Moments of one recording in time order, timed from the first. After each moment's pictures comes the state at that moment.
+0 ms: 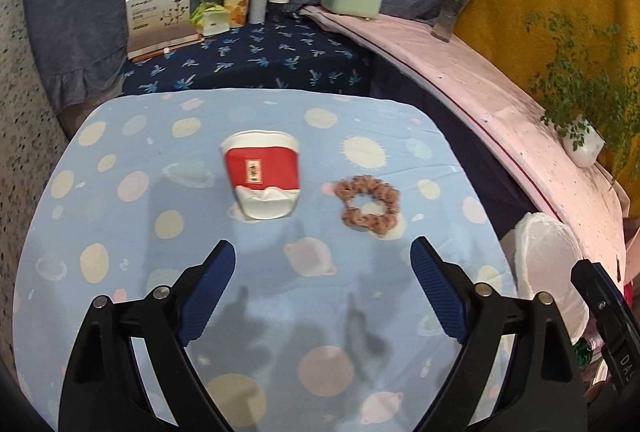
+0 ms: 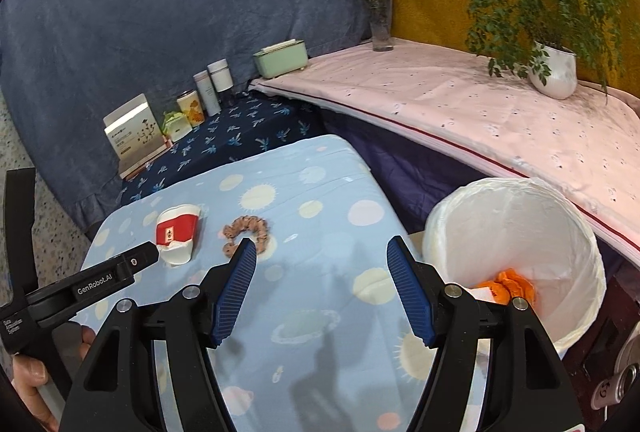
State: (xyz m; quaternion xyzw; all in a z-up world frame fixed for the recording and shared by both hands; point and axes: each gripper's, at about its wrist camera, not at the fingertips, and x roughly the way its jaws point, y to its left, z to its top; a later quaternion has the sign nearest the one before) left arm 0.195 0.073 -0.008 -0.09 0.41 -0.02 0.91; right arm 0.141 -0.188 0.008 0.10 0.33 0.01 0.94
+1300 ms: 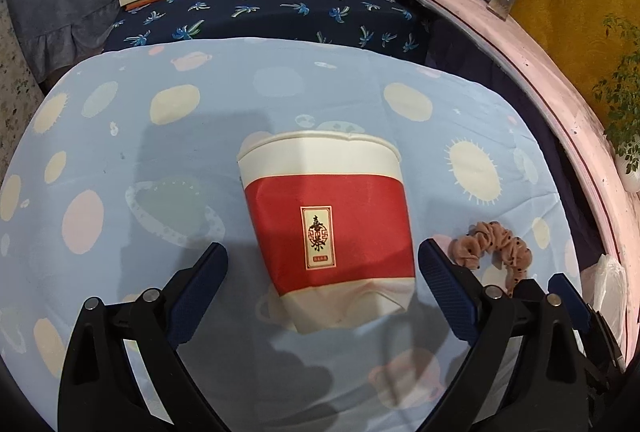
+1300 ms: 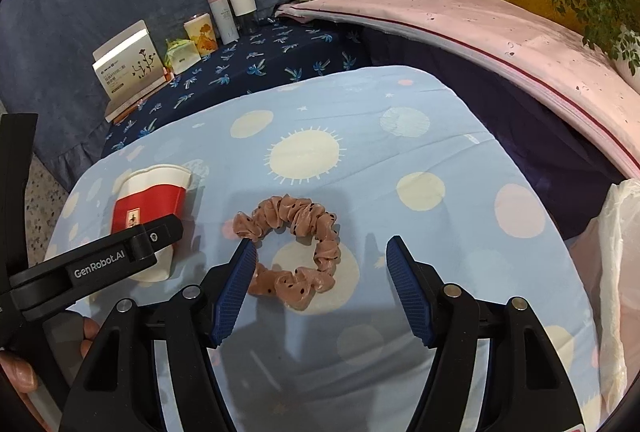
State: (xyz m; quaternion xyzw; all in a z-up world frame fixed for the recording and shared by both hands) left arm 0.322 0.122 -0.099 -0.11 0.48 0.01 0.87; right arm 0.289 -0.094 -0.096 0.07 0.42 0.05 0.90
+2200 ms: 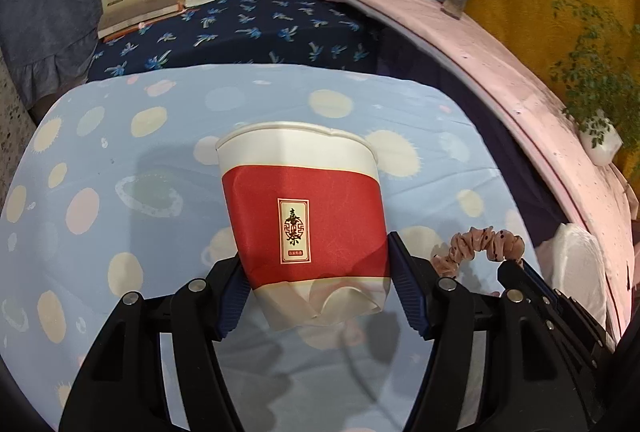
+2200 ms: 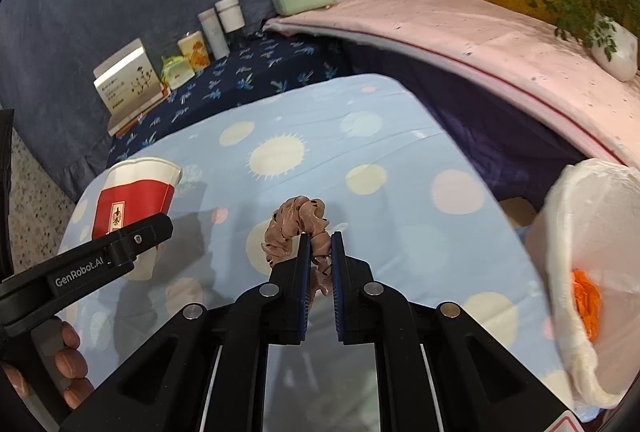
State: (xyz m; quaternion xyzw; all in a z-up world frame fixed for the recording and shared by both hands) left arm 0.275 0.075 -0.054 -0.09 0.45 -0.05 0.89; right arm 0.243 -0.138 -0.067 0.09 0.40 0.04 0.91
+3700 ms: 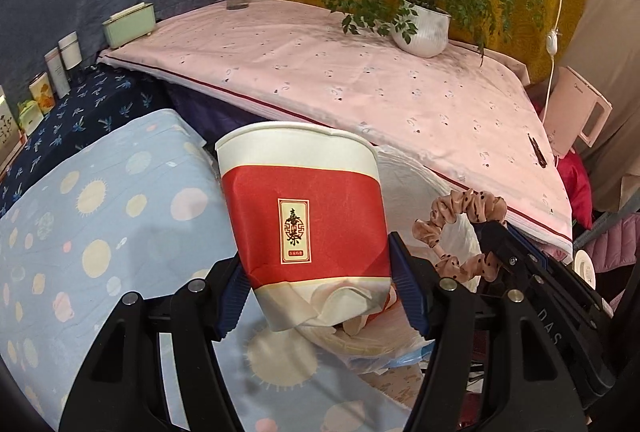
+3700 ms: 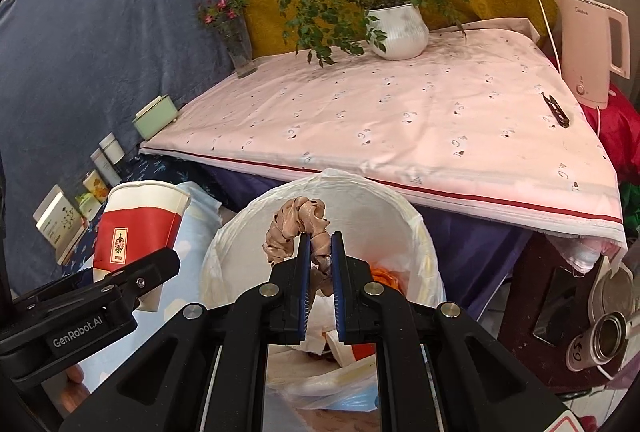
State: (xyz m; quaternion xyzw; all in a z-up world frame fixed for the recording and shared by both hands) left arm 0.169 -0.230 0.008 0.07 0.40 -0.26 0.87; right arm 0.082 -0.410 -0.020 0.21 0.30 -0.15 0.92
